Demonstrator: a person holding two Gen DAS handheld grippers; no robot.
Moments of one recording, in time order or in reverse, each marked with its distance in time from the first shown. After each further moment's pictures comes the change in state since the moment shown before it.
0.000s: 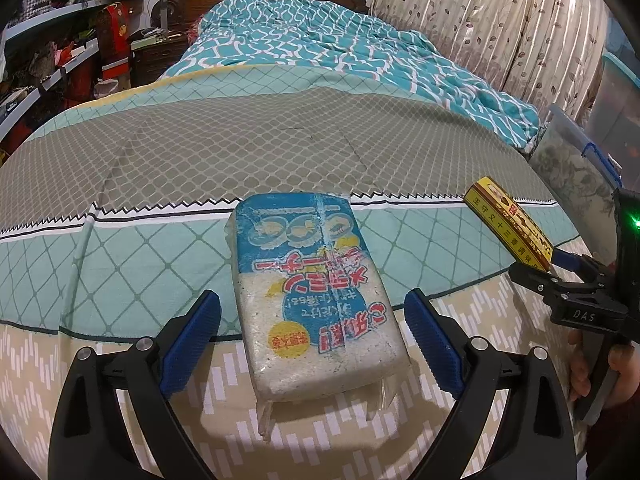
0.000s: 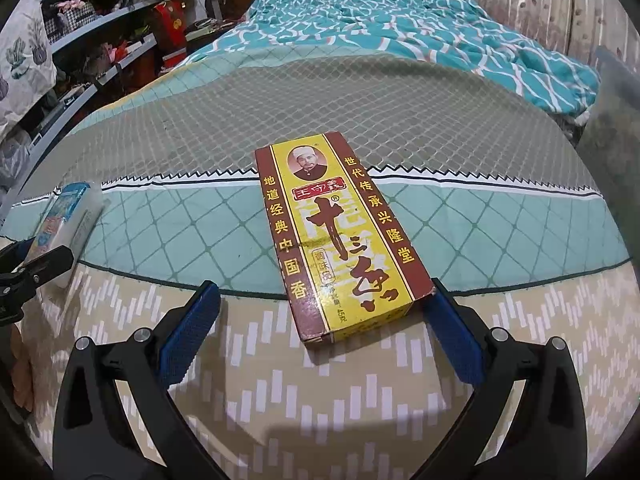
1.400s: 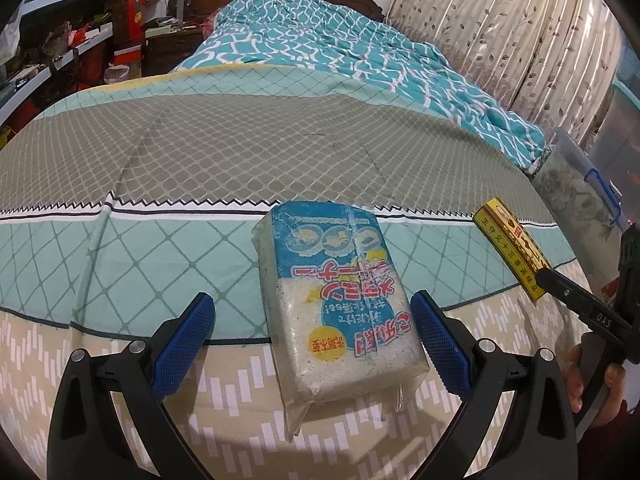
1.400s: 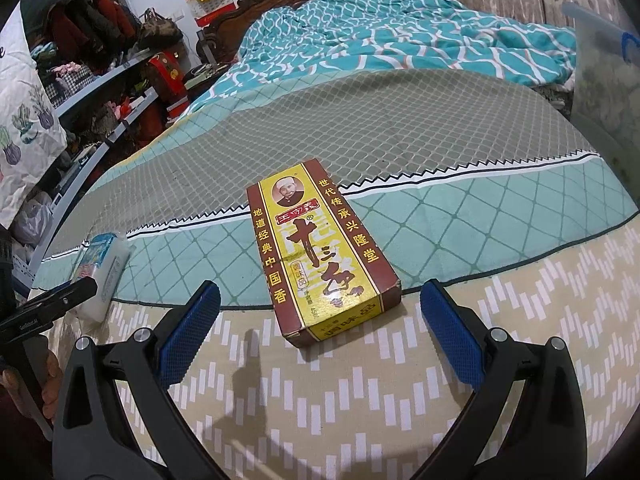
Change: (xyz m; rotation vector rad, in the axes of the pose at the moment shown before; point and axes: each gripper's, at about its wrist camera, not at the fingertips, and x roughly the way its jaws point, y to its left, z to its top) left arm -0.007 0.021 0.002 -0.075 -0.010 -0.015; right arm -0.015 -0.028 -0.007 0.158 -0.098 0.107
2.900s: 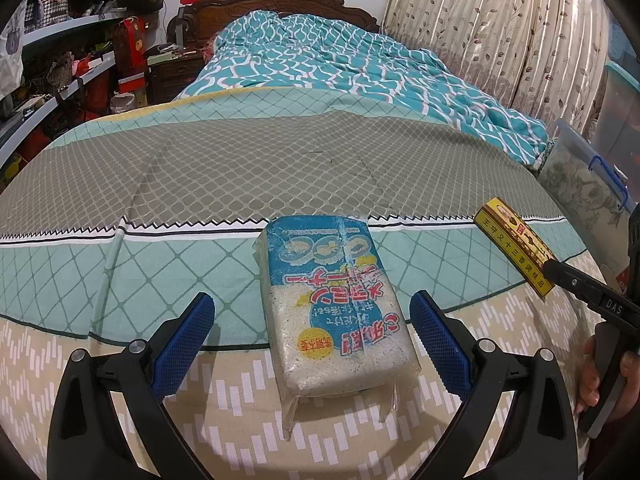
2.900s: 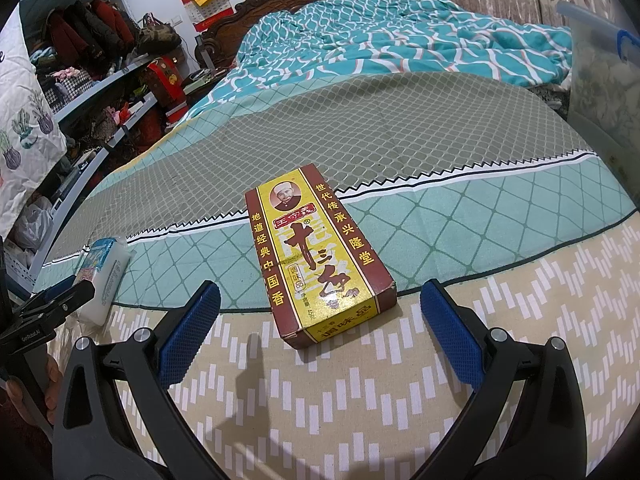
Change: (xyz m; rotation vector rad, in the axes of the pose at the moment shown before) left arm -0.009 -0.011 -0.003 0.057 -0.062 0.053; right arm -0.003 -0.002 -0.002 0.010 -0.017 -0.003
